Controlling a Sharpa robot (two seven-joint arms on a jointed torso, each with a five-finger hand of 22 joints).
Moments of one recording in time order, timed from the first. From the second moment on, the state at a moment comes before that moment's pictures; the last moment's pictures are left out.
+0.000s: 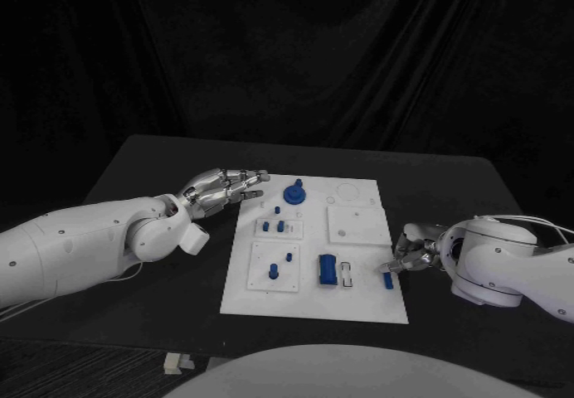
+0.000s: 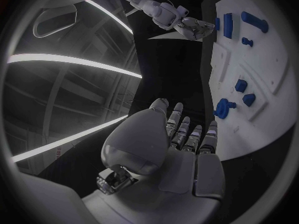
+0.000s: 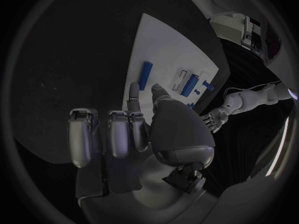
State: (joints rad) left arm 1.15 -0.89 -0.22 1.37 -0.20 0.17 0.48; left_hand 1.47 0.25 -0.12 0.21 0.59 0.52 0.14 0.26 0.06 0.13 0.13 0.28 0.04 0.05 0.17 0.04 0.02 0.13 0.10 0.30 0.07 0.03; right arm 1.19 -1.03 -0.25 1.80 -1.24 -0.05 -0.68; right_hand 1.11 0.01 -0.03 0.18 0.22 1.07 0.04 0.28 0.61 1.47 -0.03 1.57 1.31 1.47 -0.10 1.55 1.31 0.01 1.47 0.02 1.53 1.31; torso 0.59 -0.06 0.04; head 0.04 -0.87
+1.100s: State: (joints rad) left arm 1.15 -0.88 -0.22 1.35 -0.20 0.19 0.45; left_hand 1.48 0.24 -0.11 0.20 0.59 0.51 0.15 0.25 0.06 0.13 0.13 0.28 0.04 0.06 0.18 0.04 0.02 0.13 0.10 0.29 0.07 0.03; right arm 1.15 -1.00 -0.24 1.78 -1.24 -0.07 -0.66; right_hand 1.25 -0.03 0.15 0.09 0.59 1.02 0.06 0.24 0.61 1.47 -0.02 1.57 1.31 1.47 -0.09 1.54 1.31 0.01 1.47 0.02 1.53 1.31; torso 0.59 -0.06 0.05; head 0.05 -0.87
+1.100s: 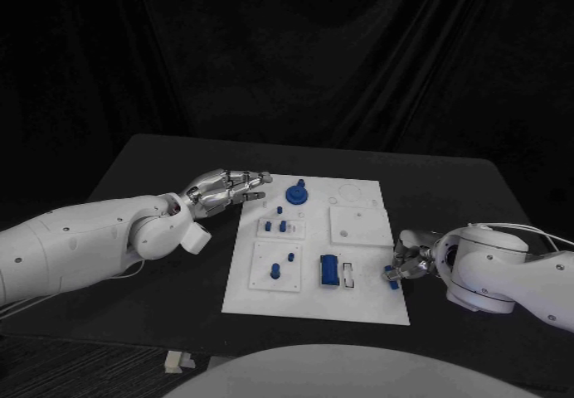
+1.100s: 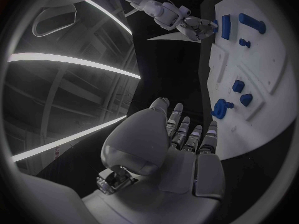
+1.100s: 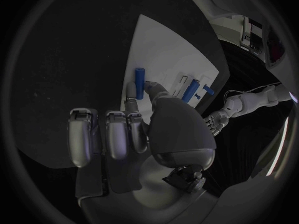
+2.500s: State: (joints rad) left arm 1.15 -0.88 -0.22 1.35 -0.20 0.20 0.43; left_hand 1.48 0.24 -0.11 0.19 0.59 0.51 0.15 0.24 0.06 0.13 0.13 0.28 0.04 0.06 0.18 0.04 0.02 0.13 0.10 0.29 0.07 0.03; right arm 1.19 -0.89 -0.25 1.74 -0.77 -0.20 -0.62; right_hand 1.14 -0.05 0.32 0.01 0.51 1.03 0.05 0.24 0.58 1.46 -0.02 1.57 1.31 1.47 -0.09 1.55 1.31 0.01 1.47 0.03 1.51 1.31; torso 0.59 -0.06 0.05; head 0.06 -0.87
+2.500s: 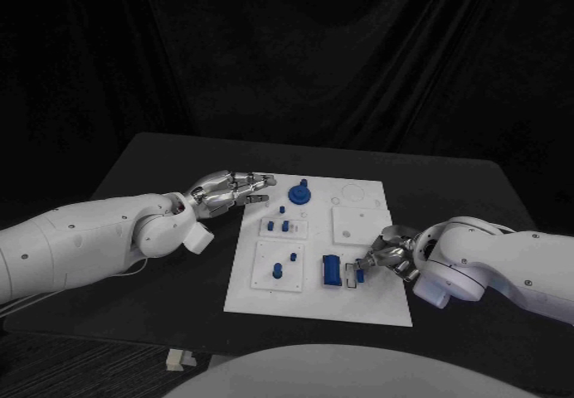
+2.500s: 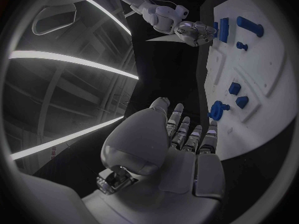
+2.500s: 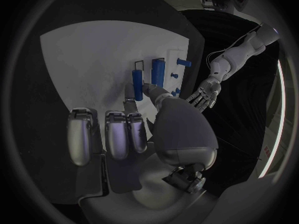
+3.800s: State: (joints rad) left arm 1.15 -0.87 -0.22 1.34 -0.20 0.22 0.42; left_hand 1.48 0.24 -0.11 0.19 0.59 0.51 0.15 0.24 0.06 0.13 0.13 0.28 0.04 0.06 0.18 0.04 0.02 0.13 0.10 0.29 0.08 0.03; right arm 1.17 -0.86 -0.25 1.71 -0.79 -0.15 -0.59; right_hand 1.01 -0.07 0.24 0.07 0.23 1.03 0.06 0.24 0.56 1.47 -0.02 1.57 1.31 1.47 -0.08 1.55 1.31 0.01 1.47 0.03 1.50 1.31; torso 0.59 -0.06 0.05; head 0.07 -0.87
